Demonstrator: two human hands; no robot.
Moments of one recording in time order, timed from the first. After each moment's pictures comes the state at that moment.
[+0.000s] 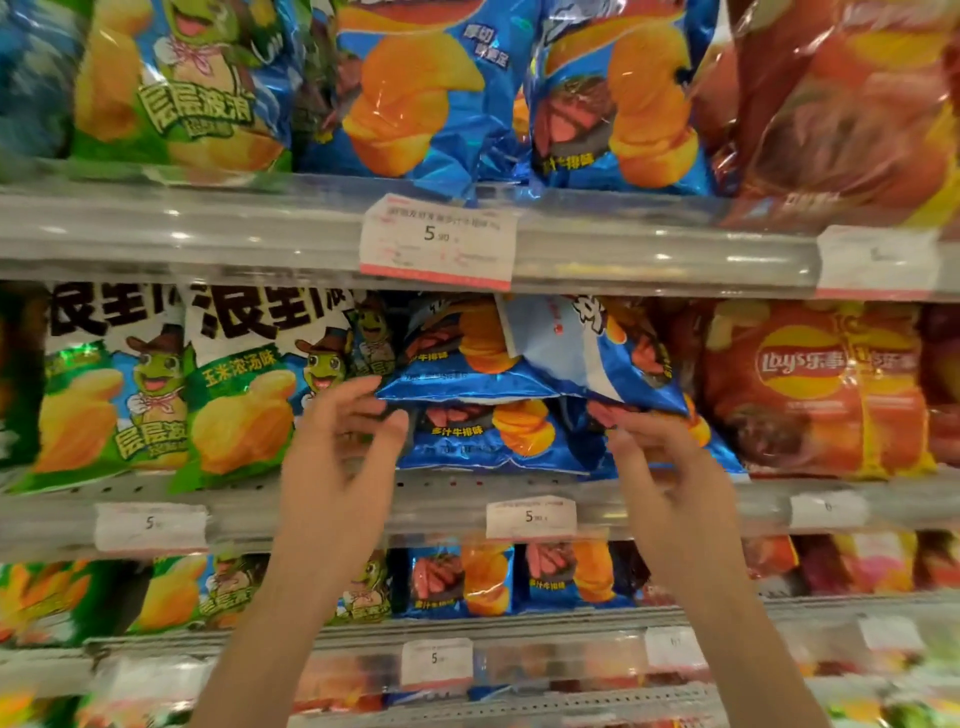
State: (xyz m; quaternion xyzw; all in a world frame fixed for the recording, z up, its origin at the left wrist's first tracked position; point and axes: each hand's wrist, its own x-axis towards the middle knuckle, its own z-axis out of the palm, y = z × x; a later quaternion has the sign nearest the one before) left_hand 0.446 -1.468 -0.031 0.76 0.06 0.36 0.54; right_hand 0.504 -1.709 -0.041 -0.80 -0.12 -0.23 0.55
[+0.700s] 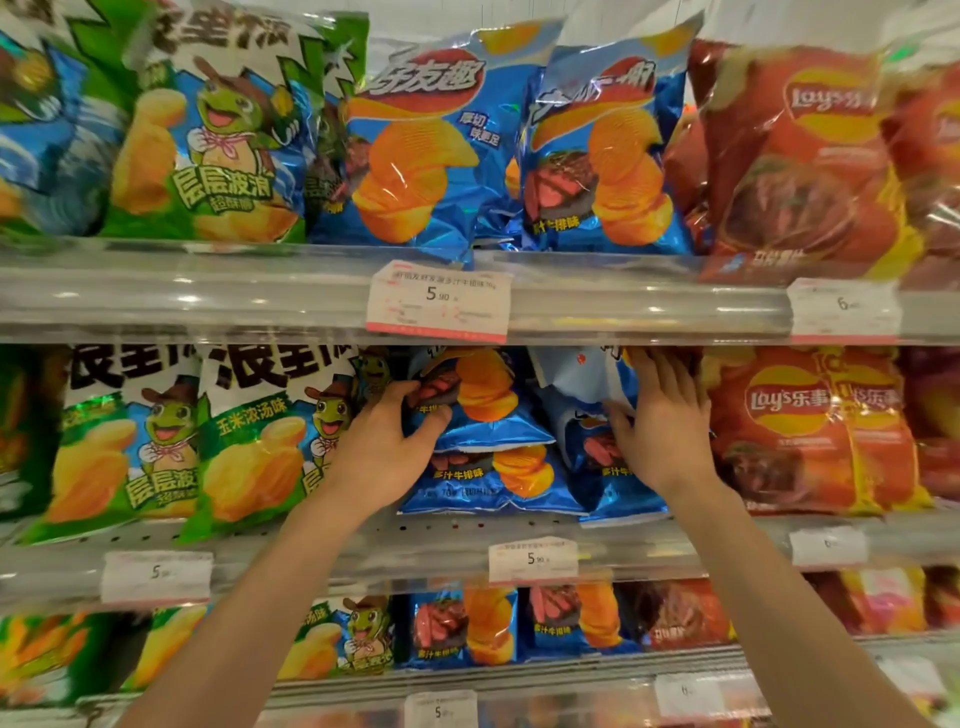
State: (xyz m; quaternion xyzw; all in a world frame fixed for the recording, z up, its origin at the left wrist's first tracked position) left_hand 0.529 -1.446 -0.006 0.91 0.09 0.20 0.35; right_hand 0.633 -1.723 -0.022 -0.91 -0.13 -0.37 0.16
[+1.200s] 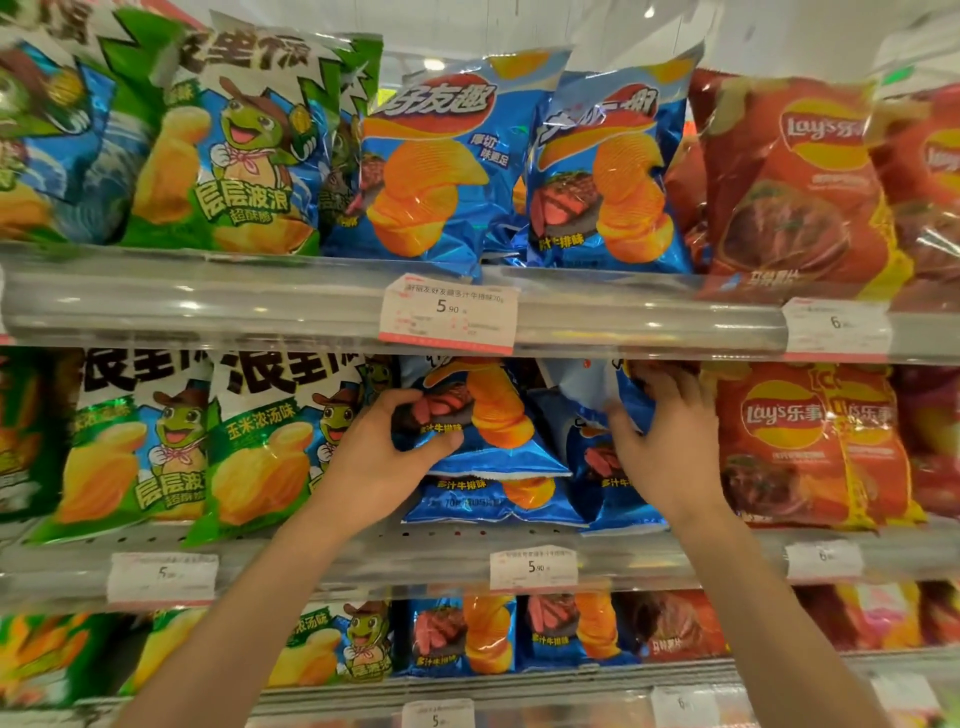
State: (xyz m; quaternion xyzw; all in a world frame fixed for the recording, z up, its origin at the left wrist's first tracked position) left_hand 0.511 -1.443 -0.003 0.86 0.05 0.20 0.46; right_hand 0.610 -1.720 -0.010 -0.86 -0.12 -0.42 0.26
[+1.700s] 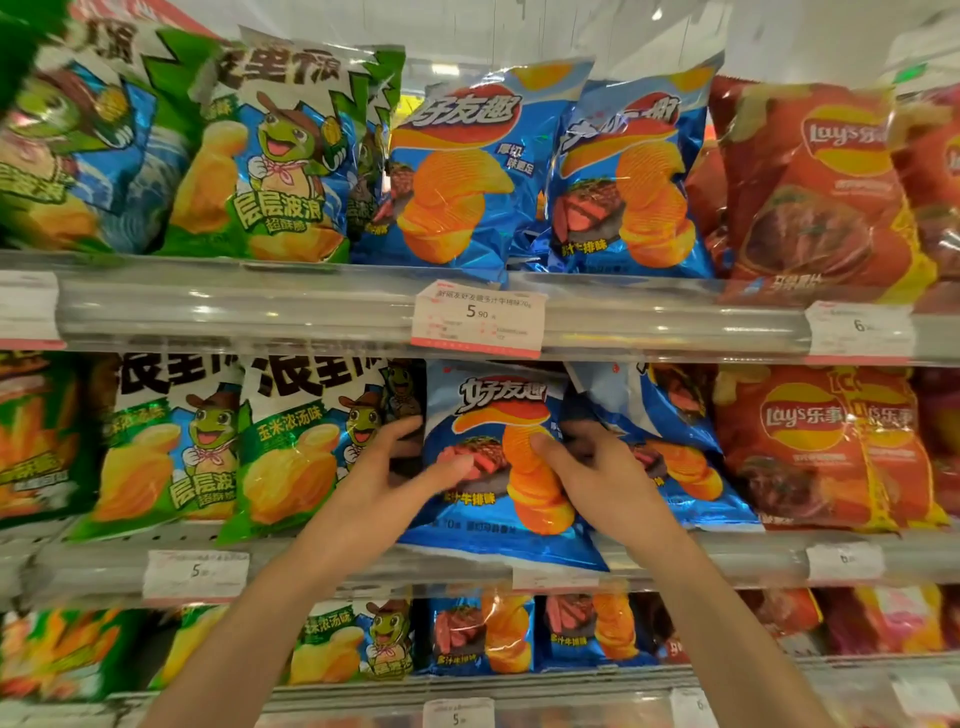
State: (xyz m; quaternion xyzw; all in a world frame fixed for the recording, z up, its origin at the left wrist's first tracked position) left_hand 0.461 -1.438 0.000 0.82 0.04 0.11 0.56; right_hand 0.547 -1.653 -0.001 -0.86 -0.13 -0.04 0.49
